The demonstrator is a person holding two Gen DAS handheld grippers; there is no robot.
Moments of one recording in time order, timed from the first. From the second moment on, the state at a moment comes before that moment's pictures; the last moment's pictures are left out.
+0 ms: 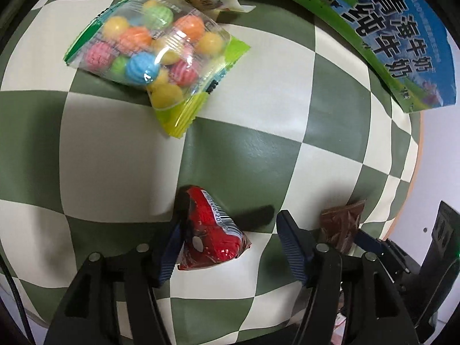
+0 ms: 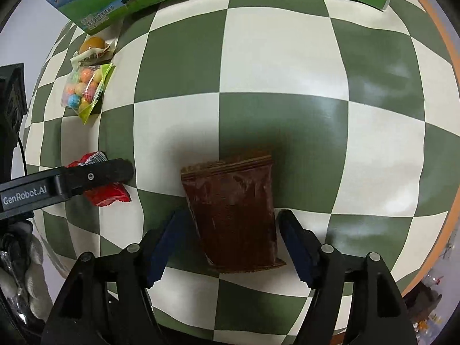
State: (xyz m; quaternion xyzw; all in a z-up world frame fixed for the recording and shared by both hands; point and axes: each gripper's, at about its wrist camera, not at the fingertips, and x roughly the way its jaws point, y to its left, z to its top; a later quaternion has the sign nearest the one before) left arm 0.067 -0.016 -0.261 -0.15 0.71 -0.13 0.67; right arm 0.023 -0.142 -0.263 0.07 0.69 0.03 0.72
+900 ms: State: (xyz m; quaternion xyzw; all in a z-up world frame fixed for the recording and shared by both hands) left arm 0.108 -0.074 -0.181 -0.04 0.67 -0.15 0.73; right arm 0.031 -0.183 -0.193 0.13 0.63 0.05 0.76
